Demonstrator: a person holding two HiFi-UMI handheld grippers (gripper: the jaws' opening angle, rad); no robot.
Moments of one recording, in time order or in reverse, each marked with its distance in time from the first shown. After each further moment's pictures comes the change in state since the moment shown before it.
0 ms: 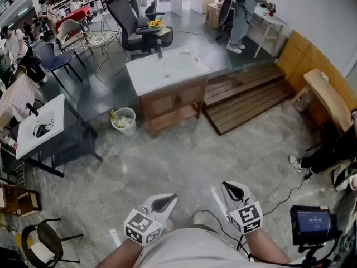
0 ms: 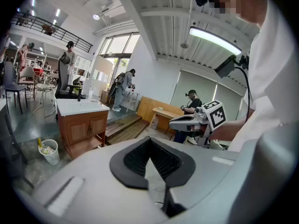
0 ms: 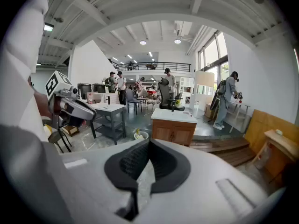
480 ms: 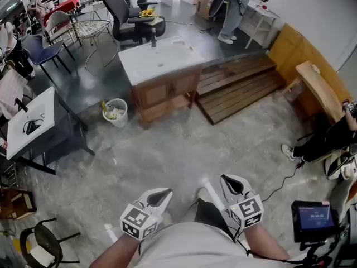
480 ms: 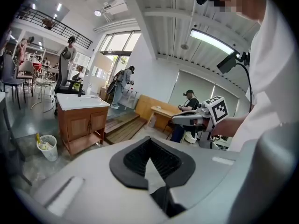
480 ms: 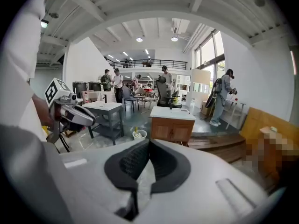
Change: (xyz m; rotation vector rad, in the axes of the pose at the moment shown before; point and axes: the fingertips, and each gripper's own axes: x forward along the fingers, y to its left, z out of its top) left arm -0.022 0.040 -0.014 -0.017 0.024 -0.016; right arm 0.018 0.023 0.015 0.041 0.015 -0.031
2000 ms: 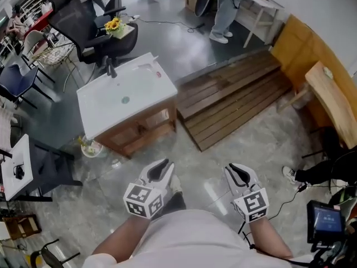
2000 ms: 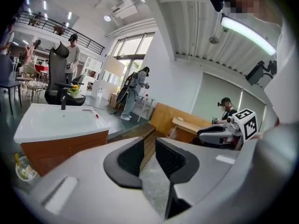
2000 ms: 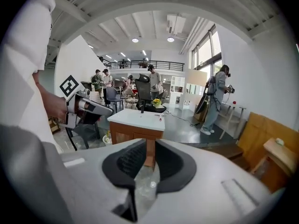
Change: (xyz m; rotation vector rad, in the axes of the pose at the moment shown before) left arm 0.451 0.187 0.236 -0.053 -0.086 0.168; right arm 0.201 -0.438 0.057 -0.032 -0.030 -0.029
